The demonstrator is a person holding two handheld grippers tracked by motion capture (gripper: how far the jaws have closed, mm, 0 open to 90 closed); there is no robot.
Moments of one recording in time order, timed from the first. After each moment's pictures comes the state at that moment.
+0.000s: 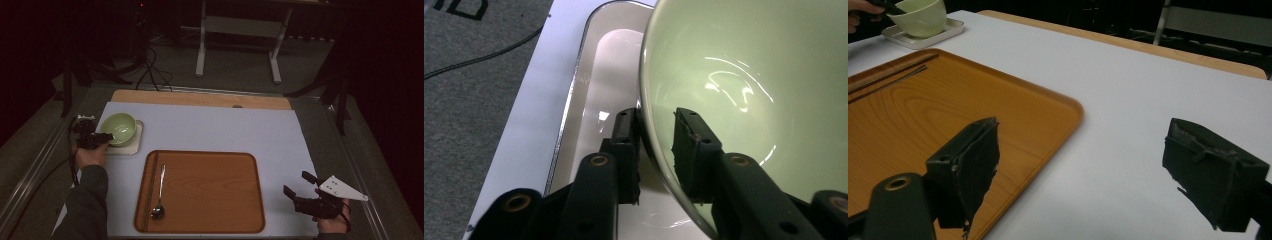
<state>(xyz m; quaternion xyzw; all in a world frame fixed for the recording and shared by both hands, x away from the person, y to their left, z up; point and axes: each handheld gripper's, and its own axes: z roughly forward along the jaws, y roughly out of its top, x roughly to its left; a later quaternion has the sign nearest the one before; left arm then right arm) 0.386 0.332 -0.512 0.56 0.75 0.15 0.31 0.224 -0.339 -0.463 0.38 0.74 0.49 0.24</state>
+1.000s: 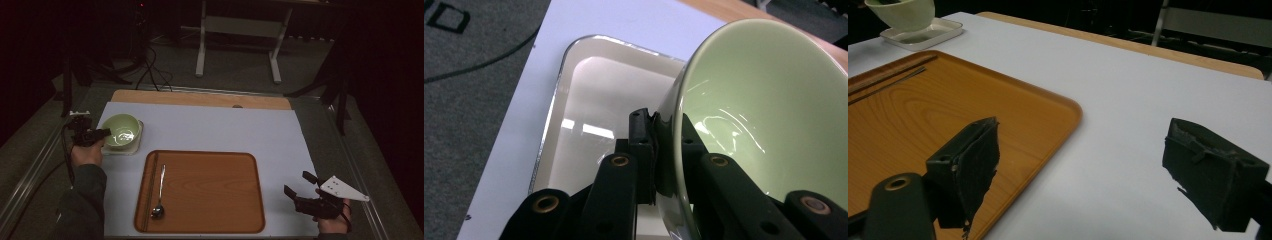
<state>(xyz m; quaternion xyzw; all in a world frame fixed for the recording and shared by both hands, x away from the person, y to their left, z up) 0.372 0.328 -0.476 0.56 0.73 0.15 0.36 0.223 -0.341 -0.463 0.39 0.74 0.49 0.24</state>
